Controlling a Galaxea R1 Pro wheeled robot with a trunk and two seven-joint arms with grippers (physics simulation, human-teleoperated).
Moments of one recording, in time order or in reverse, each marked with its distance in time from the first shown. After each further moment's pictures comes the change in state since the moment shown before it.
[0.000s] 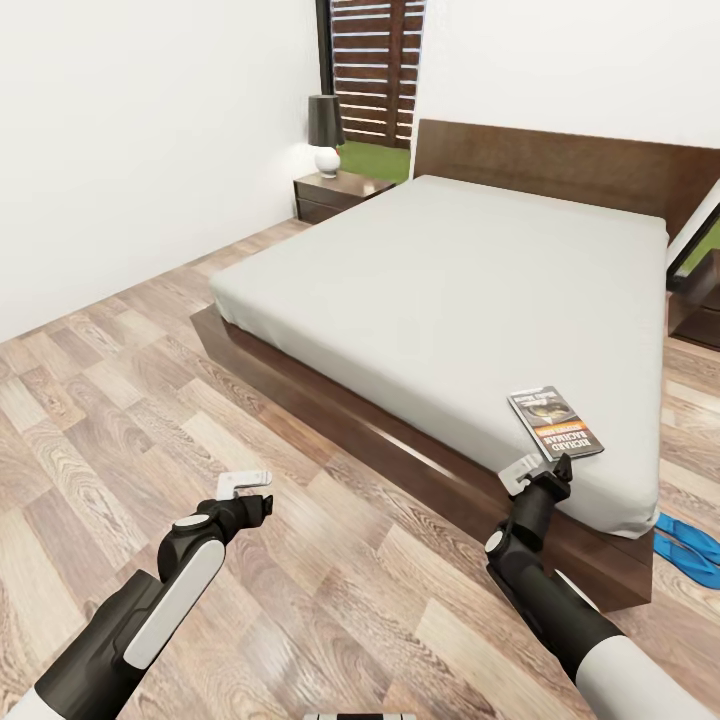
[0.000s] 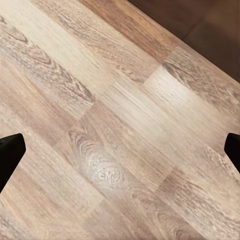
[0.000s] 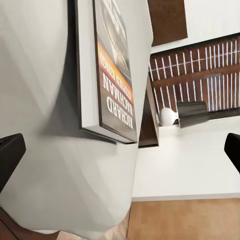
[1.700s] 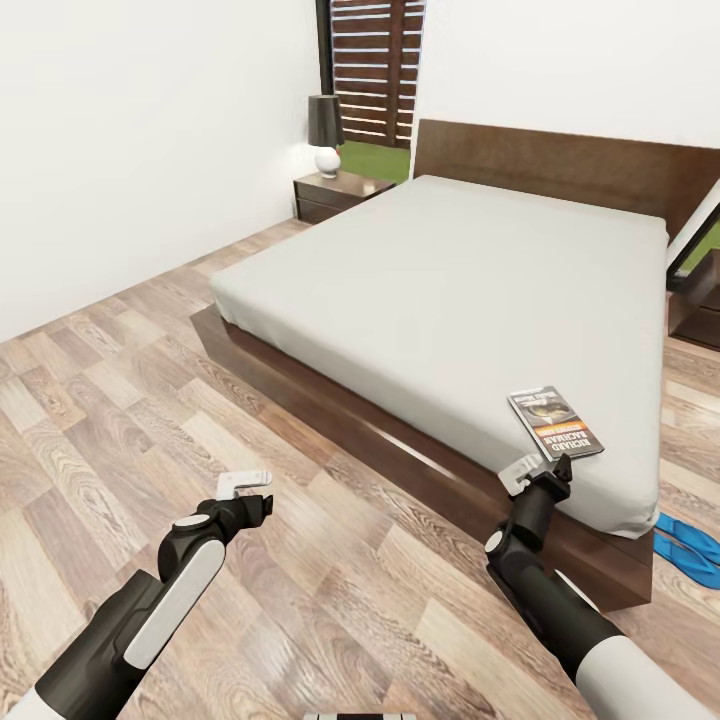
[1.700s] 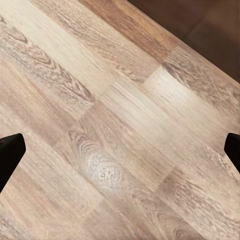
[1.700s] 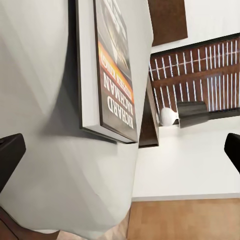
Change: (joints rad) left arm 0.000 -0.001 0.000 0.000 0.000 0.000 0.000; right arm 0.000 0.000 0.000 0.002 0.000 0.000 0.000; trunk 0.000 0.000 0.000
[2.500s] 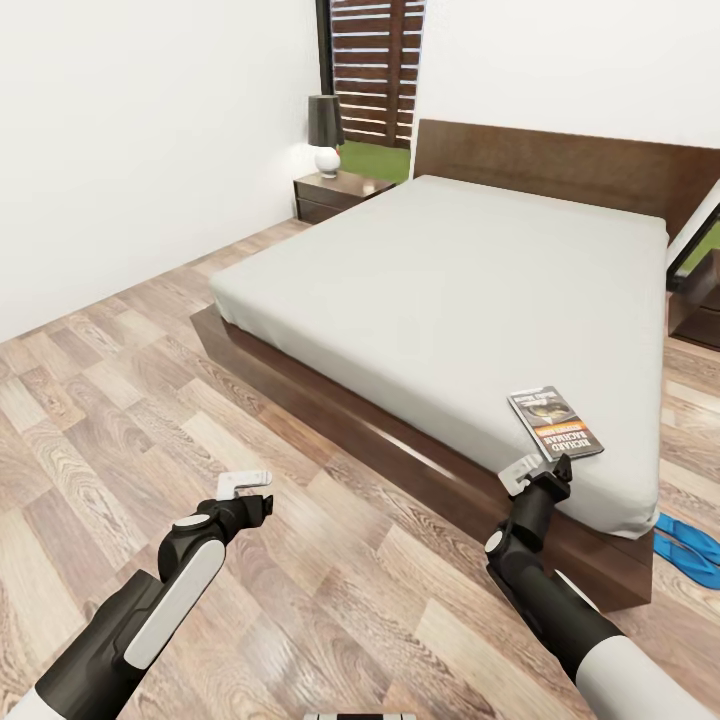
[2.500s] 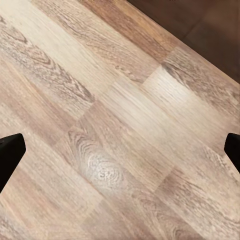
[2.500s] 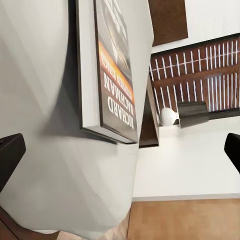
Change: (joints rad) left arm 0.000 -0.001 0.000 0.000 0.000 0.000 0.000; right arm 0.000 0.000 0.000 0.000 0.000 0.000 0.002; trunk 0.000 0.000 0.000
